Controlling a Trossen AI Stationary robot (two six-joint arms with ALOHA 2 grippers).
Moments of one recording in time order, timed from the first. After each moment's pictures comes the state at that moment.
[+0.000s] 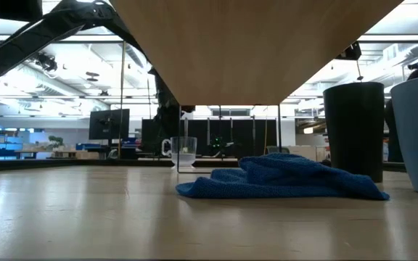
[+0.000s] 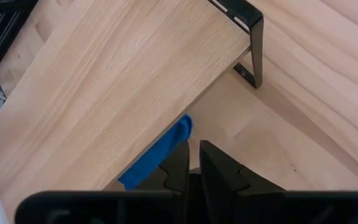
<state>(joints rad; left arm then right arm) 0.81 2.21 1.96 -1.15 0.14 0.33 -0.12 1.13 1.08 -0.92 -0.08 0.73</state>
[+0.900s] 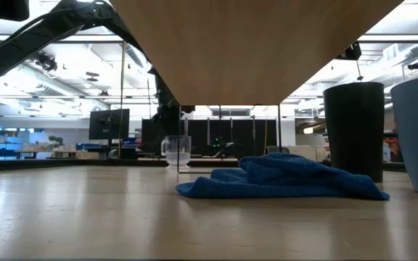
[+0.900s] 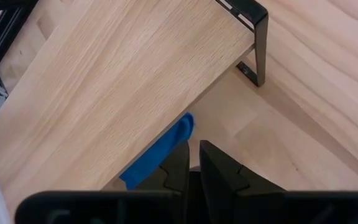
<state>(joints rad) 0.81 2.21 1.96 -1.16 0.14 0.25 -0.12 1.13 1.08 -0.92 -0.09 0.72</state>
